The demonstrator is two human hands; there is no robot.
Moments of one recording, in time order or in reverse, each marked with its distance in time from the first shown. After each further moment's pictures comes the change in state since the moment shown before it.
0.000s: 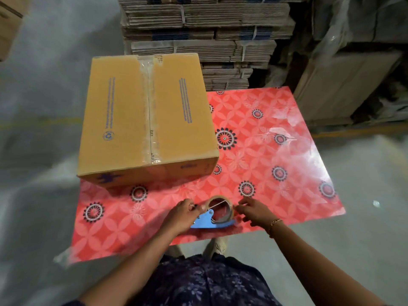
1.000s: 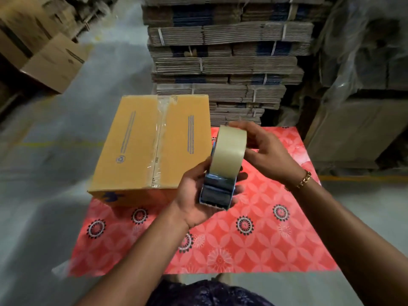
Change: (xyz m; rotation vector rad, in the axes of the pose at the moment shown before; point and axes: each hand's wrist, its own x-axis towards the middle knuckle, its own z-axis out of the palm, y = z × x) left_hand -0.073 0.190 -0.063 -1.335 -0.463 0.330; right_hand -0.096 -0.194 -0.150 -0.003 0.213 -1.151
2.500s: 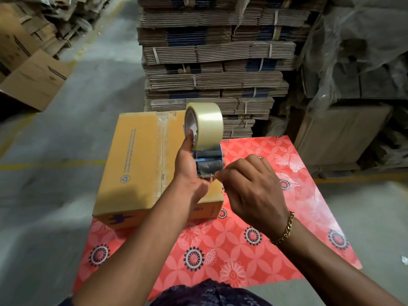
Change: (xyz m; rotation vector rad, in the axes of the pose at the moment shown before) left_hand 0.013 0.084 0.005 -0.097 0.228 0.268; right_hand -0.030 -0.063 0.074 -0.838 0.336 -0.490
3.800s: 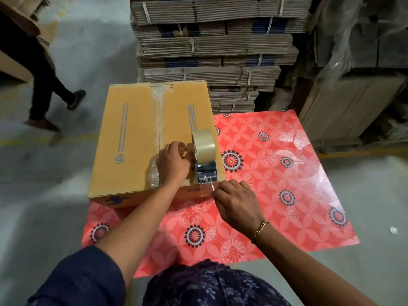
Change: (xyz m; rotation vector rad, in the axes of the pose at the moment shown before) left_hand 0.080 -0.032 -0.138 1.631 0.571 0.476; right_hand -0.102 0.002 0.112 -0.050 -0.461 0.175
